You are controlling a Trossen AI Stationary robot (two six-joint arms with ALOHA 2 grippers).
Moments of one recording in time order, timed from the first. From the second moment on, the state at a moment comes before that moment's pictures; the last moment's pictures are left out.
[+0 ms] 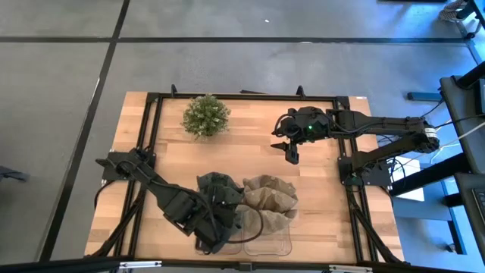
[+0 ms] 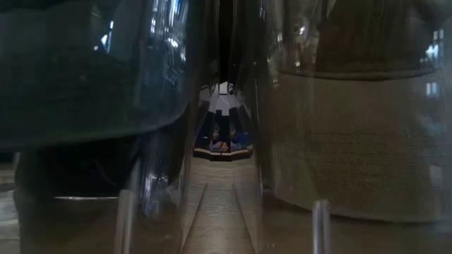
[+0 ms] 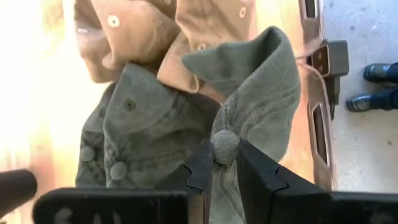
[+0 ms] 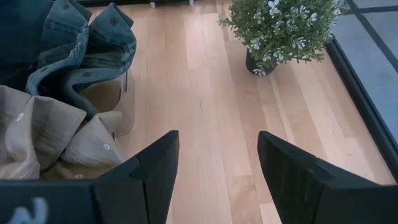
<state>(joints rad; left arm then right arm) -0.63 2.05 2.31 -1.55 -0.29 -0.52 -0.06 1.25 1.20 -0.63 0.03 0.03</state>
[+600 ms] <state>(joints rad) -0.64 2.08 2.31 -1.56 -0.31 -0.50 -0.06 1.25 1.20 -0.63 0.02 0.03</state>
